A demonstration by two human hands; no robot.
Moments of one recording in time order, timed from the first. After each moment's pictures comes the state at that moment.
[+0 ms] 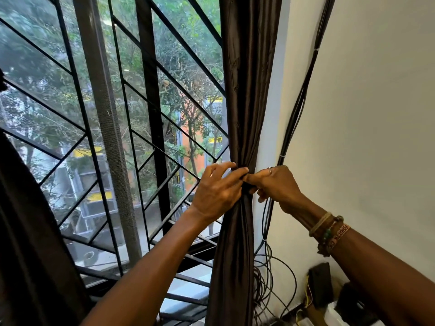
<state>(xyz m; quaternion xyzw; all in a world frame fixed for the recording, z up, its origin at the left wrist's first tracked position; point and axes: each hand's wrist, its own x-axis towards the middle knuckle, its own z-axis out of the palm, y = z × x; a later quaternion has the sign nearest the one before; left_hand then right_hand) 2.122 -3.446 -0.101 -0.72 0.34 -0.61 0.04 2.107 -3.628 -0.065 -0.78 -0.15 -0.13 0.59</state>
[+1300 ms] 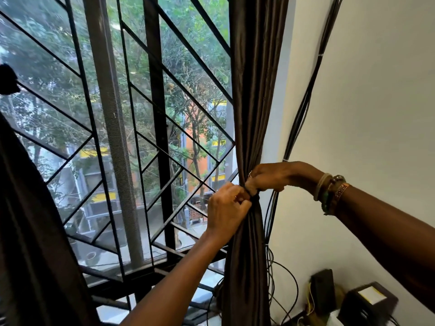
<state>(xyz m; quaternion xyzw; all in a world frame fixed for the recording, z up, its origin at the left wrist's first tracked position) 2.102 -3.480 -0.131 -0.78 0.18 -0.49 -0.35 2.121 -3.619 0.001 -0.95 -0.25 0.12 0.14</state>
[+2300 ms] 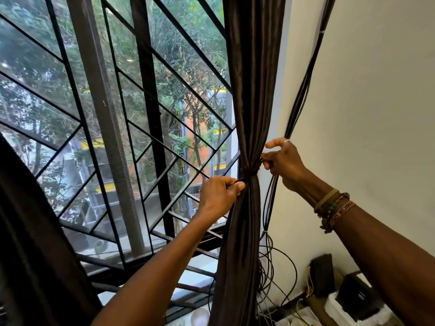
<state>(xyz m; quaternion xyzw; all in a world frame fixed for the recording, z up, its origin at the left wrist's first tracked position) 2.105 -3.475 -0.113 -0.88 0.08 -0.26 -0.39 2.147 -3.650 -0.051 -0.75 -0.11 -0.14 0.64</state>
